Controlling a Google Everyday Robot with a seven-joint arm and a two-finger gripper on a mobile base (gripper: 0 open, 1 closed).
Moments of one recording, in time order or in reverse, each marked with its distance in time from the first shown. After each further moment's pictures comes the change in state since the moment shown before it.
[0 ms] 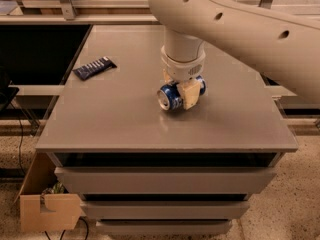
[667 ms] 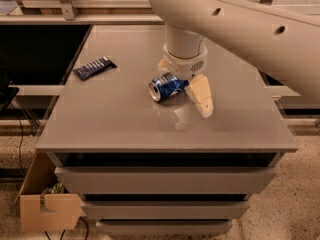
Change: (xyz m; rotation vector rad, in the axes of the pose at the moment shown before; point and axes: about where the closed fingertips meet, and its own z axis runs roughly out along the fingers) arm 0.009 0.004 -0.002 -0.044 0.012 0.011
